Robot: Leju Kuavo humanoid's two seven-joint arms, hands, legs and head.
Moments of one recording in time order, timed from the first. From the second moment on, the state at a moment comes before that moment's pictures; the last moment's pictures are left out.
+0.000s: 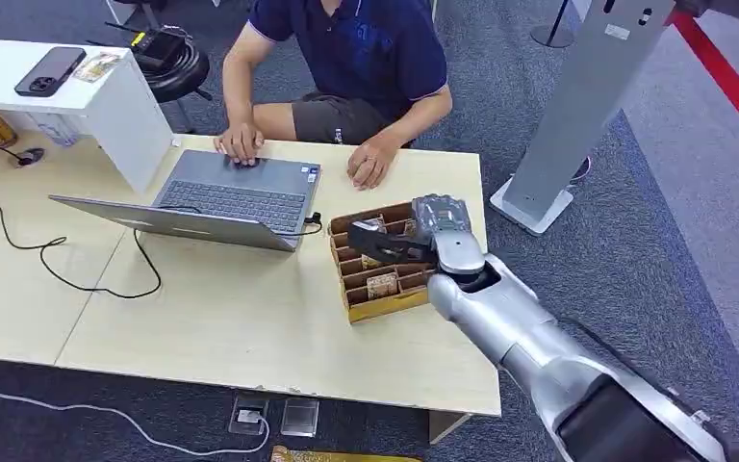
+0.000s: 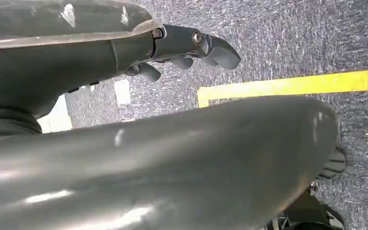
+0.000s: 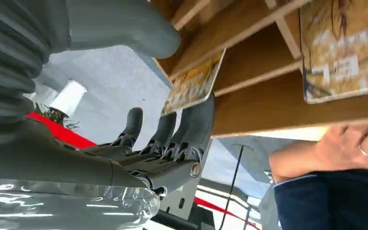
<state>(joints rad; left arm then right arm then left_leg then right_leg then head) -0.11 0.04 -1.23 -0.20 1.24 0.22 0.10 -0.92 0.07 0.93 -0.65 0.65 0.00 0.32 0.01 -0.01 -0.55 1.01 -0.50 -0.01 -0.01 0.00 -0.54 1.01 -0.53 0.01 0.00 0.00</state>
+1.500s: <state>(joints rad) -0.11 0.04 -1.23 -0.20 1.27 0.23 0.08 -0.87 0.02 0.89 -0.85 0.65 -0.07 0.37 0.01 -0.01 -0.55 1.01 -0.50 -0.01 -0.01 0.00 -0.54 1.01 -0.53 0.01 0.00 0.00</state>
